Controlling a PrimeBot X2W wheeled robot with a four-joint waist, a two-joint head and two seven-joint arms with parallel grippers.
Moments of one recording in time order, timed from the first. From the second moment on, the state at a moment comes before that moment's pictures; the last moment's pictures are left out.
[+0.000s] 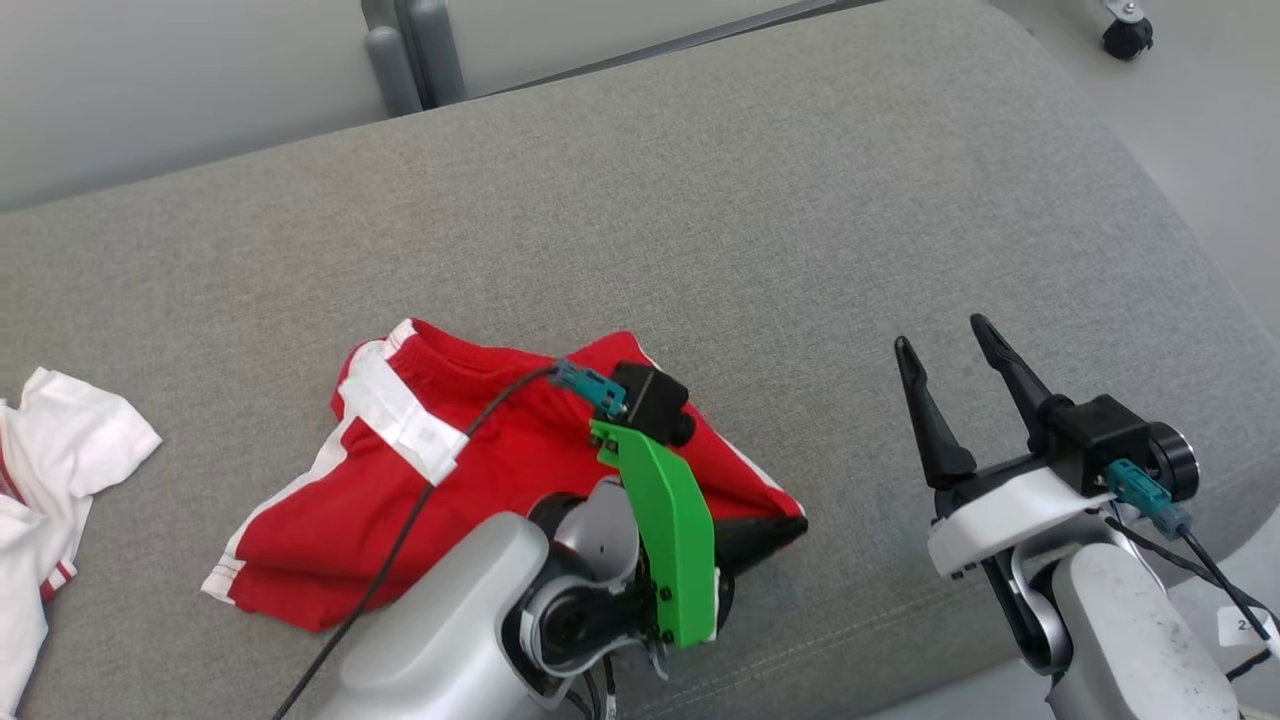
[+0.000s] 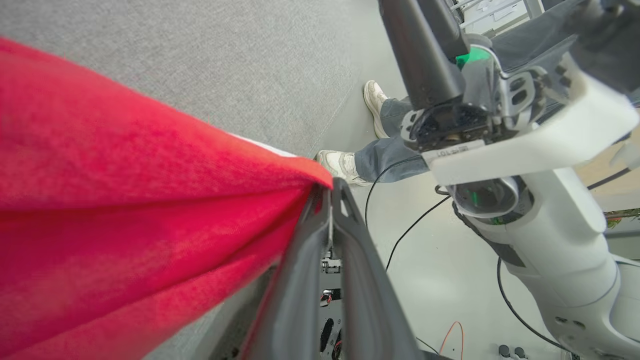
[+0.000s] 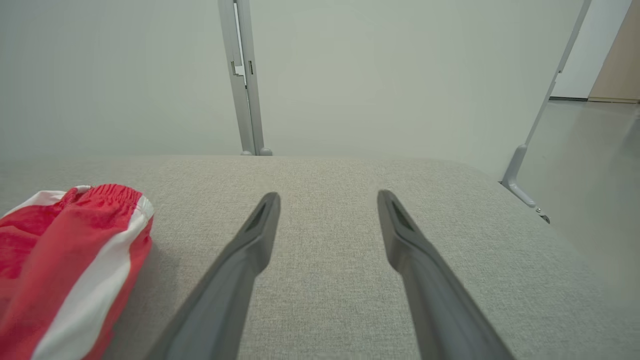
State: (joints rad) left arm -0.49 0.04 -0.83 0.16 -1.18 -0.03 0.59; right arm -0.14 -0.11 0.23 0.19 0.10 0.05 -0.25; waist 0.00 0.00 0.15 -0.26
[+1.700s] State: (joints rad) left arm -0.59 0.17 -0.93 0.14 -0.77 0.05 0.31; right arm -0.04 -0.08 0.27 0.09 0.09 0.06 -0.25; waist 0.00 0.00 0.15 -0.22
